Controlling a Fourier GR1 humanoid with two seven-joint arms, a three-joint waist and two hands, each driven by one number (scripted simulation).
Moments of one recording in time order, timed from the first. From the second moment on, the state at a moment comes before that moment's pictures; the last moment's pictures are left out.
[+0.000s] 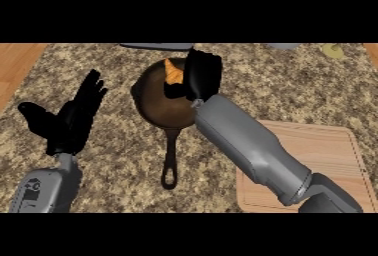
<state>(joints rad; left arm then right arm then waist) -0.25 0.17 0.01 -1.55 0.11 0.08 0.24 -1.12 0.00 0.65 -0.67 0.87 -0.48 0.92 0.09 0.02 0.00</state>
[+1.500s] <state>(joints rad) -0.19 0.19 0.08 -1.57 0.12 0.09 0.23 -0.66 -0.03 0.45 -1.02 0.25 -0.92 0.30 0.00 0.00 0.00</state>
